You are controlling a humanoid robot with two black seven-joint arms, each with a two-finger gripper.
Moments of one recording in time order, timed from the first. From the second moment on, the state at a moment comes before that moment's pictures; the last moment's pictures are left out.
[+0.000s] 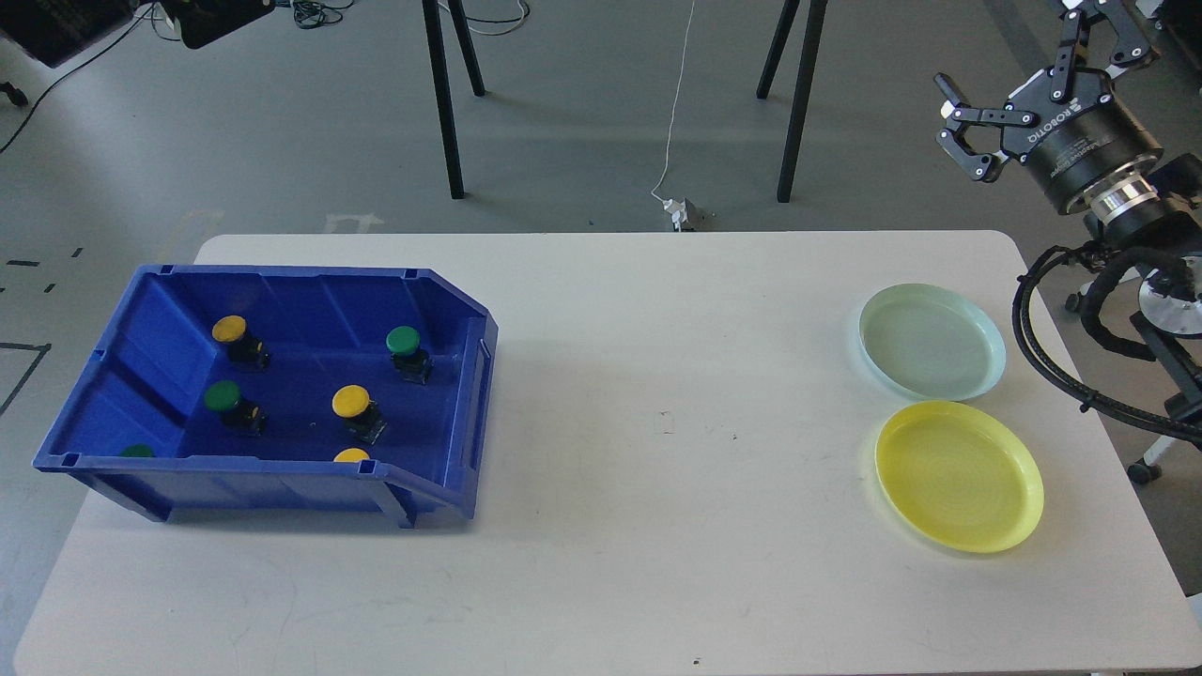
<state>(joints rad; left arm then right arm) -1.15 1.06 -0.43 -1.44 0.18 -0.49 -0.25 0.75 -0.55 0.90 0.87 0.00 0.49 0.16</state>
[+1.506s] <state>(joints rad) -1.14 0.66 0.10 -0.93 1.57 -0.49 -0.49 0.70 -0.56 0.92 0.87 0.00 0.49 0.16</state>
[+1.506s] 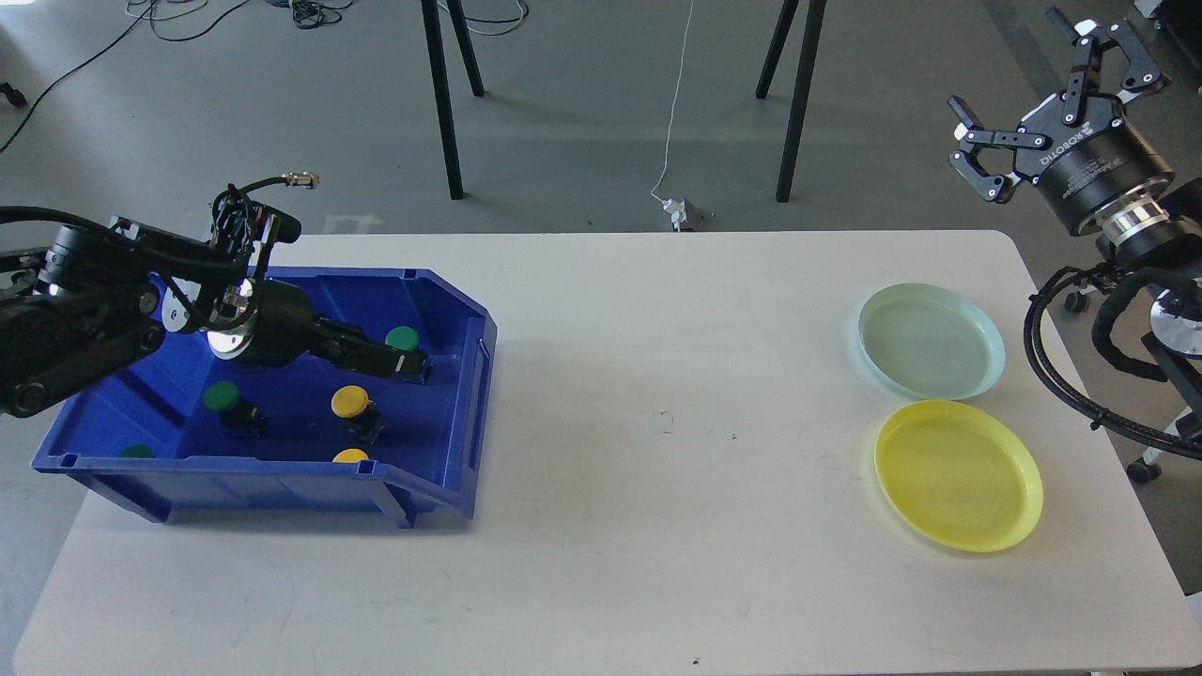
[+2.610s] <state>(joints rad) -1.05 0.60 0.09 -0.82 1.61 -0.49 -0.49 0.68 -0.56 0.95 0.87 0.00 0.49 0.16</state>
